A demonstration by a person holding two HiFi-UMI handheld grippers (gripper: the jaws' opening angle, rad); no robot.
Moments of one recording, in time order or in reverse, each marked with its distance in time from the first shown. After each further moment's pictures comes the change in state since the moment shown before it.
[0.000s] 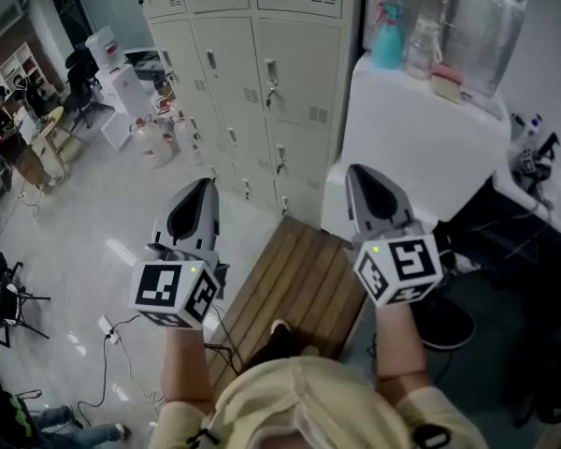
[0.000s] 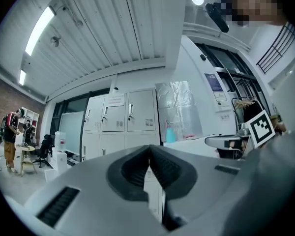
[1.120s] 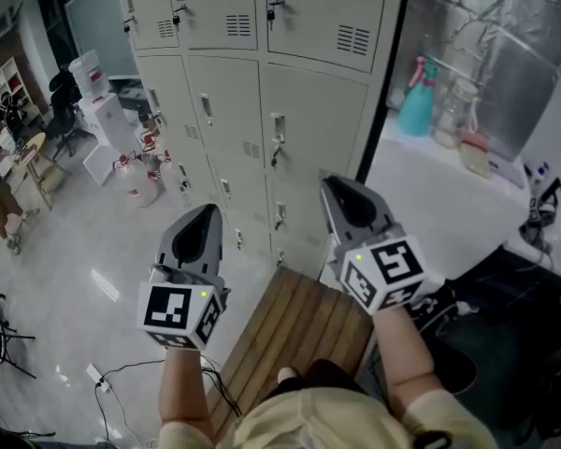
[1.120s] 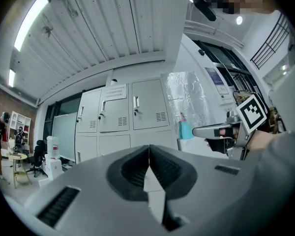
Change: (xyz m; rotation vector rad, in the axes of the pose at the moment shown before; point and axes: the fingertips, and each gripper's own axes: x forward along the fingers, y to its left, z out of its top) left arm 0.147 0.111 -0.015 0.068 -0.007 -0.056; right arm 0.208 0.005 -0.001 -0.050 0.005 0.094
